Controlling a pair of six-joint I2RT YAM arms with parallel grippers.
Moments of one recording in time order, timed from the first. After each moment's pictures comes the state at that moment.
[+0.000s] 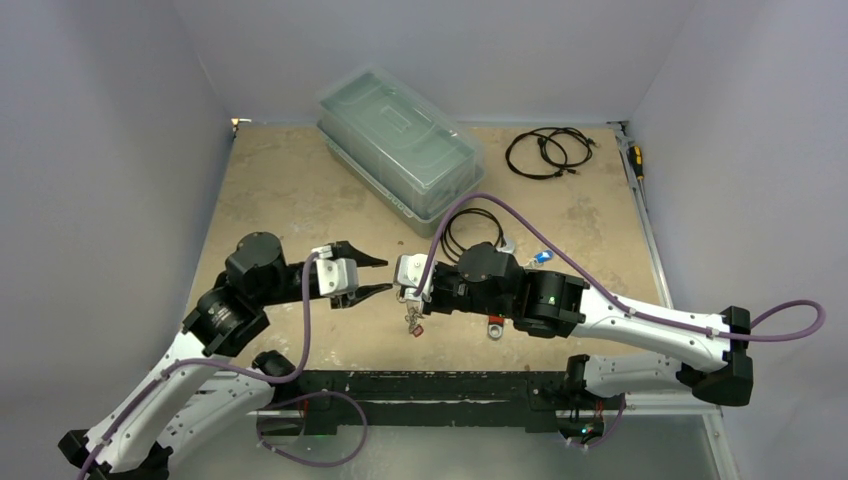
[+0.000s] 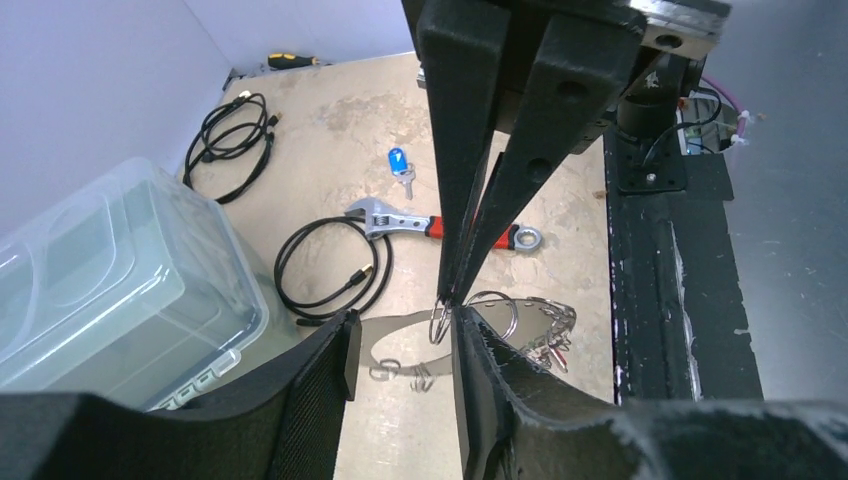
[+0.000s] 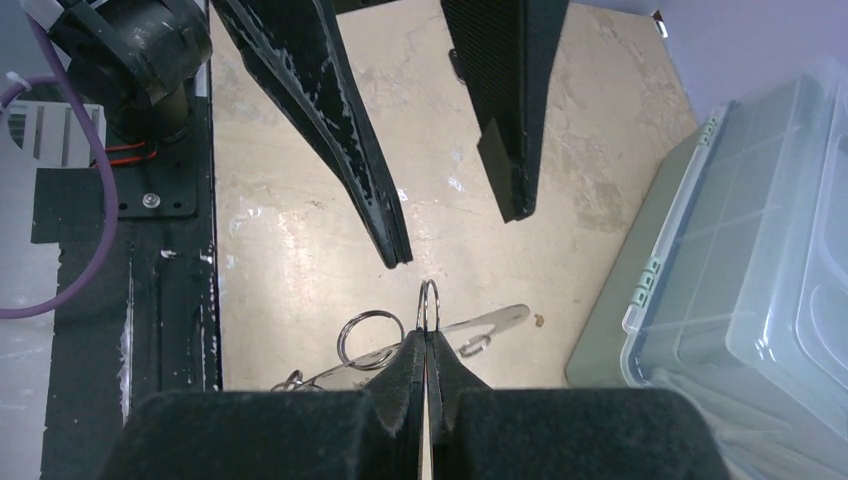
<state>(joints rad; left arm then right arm) -0.68 0.66 0.86 -0.37 0.65 0.37 1.26 1.13 1.10 -0.35 0.06 -0.35</state>
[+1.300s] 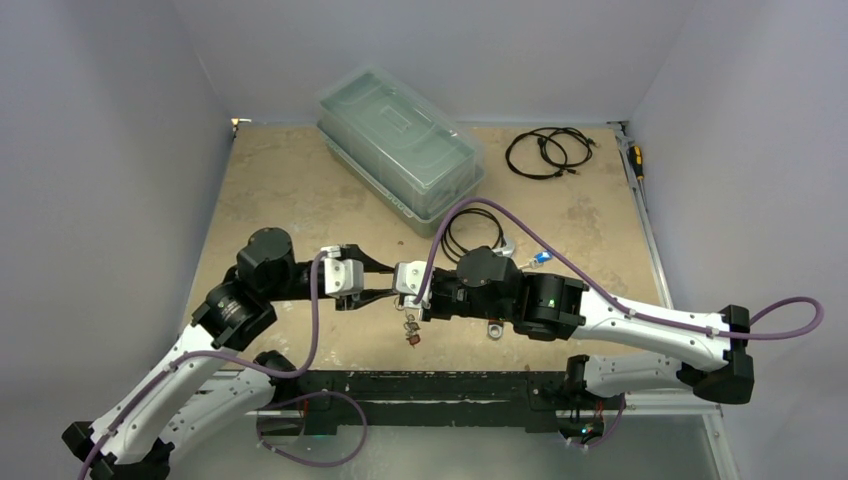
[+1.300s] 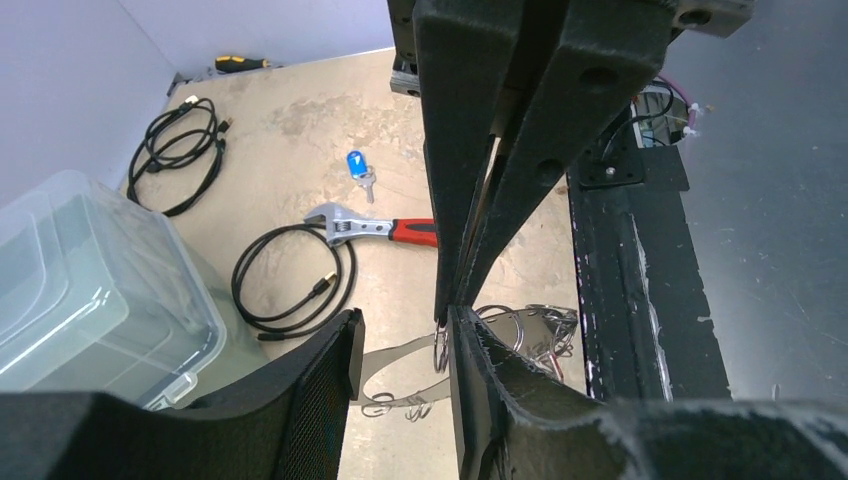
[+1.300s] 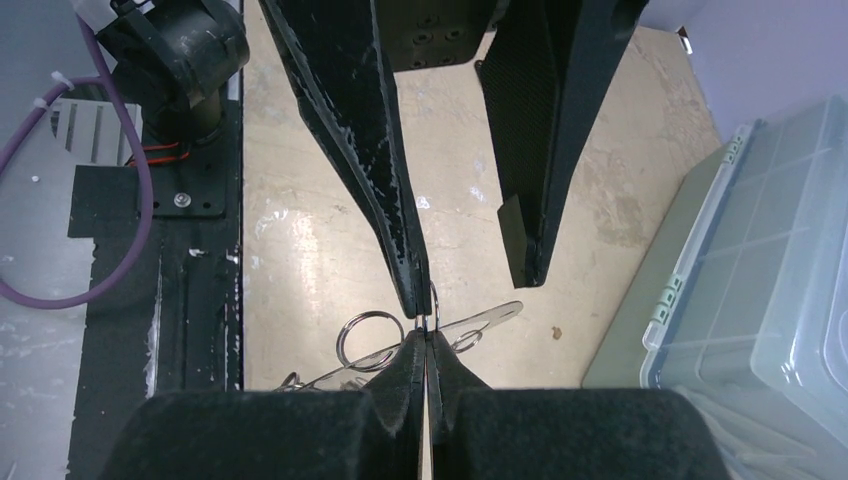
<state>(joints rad) -0.68 0.69 0.85 -0.36 0.73 0.38 1.29 1.13 1.10 -0.35 0.03 -0.35</state>
